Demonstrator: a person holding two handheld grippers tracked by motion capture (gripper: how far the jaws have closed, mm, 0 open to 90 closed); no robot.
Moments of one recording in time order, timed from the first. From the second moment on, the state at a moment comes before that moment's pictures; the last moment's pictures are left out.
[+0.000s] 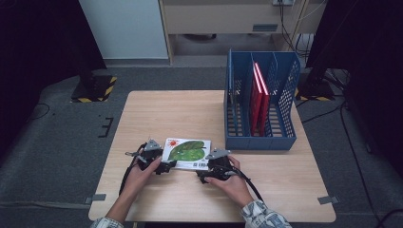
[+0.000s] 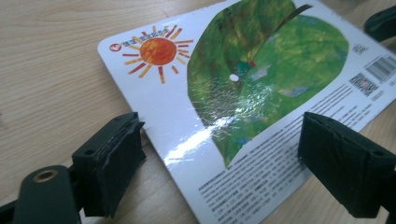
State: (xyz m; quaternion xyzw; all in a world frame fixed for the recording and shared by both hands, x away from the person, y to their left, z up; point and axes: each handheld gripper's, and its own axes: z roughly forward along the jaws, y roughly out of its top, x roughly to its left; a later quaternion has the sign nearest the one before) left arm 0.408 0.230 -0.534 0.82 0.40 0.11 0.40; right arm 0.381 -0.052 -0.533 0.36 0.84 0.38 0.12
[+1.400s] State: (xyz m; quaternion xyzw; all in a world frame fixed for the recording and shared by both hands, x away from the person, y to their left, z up) left arm 0.348 0.193 -0.528 0.85 0.36 0.10 0.36; right arm 0.337 -0.081 -0.534 0.36 0.85 0.36 0.14
